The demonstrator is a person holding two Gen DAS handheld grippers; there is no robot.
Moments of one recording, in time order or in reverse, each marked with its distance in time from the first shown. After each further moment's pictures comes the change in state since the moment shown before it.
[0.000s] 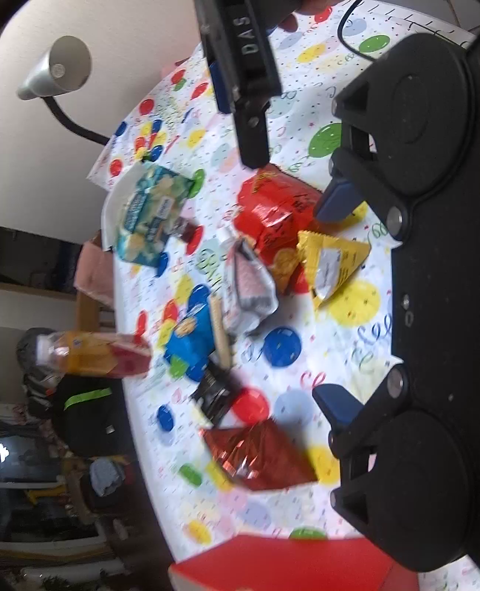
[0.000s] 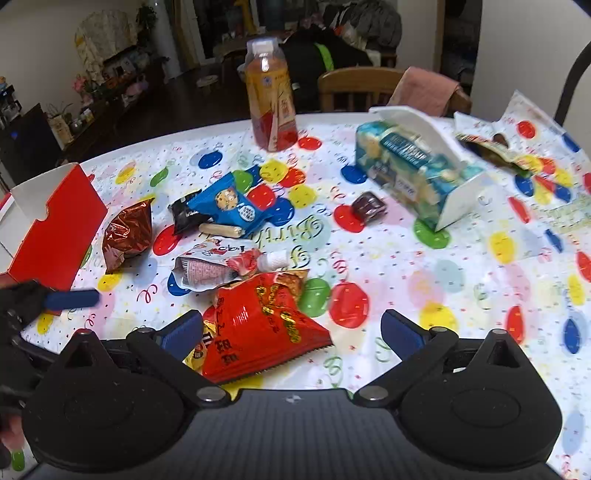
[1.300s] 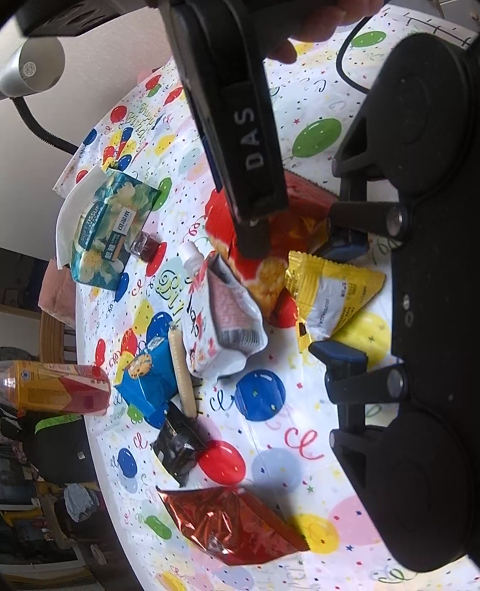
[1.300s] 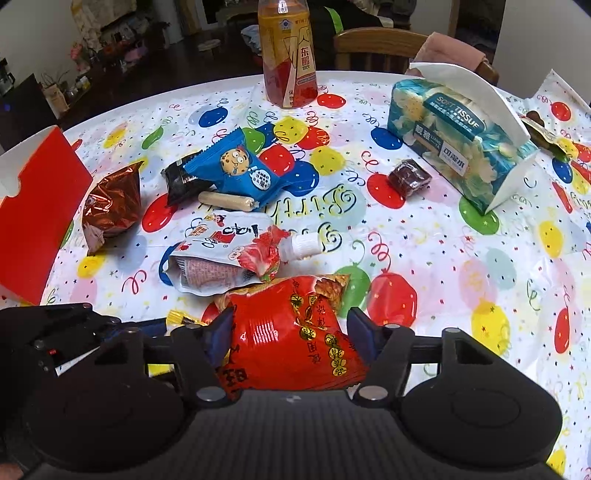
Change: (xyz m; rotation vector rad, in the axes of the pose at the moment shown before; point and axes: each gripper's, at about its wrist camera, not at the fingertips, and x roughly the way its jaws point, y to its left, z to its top) left arm 0.047 -0.007 -0.003 -0.005 0.084 -0.075; right arm 0.058 0.022 0.006 -0.021 0.115 -0.017
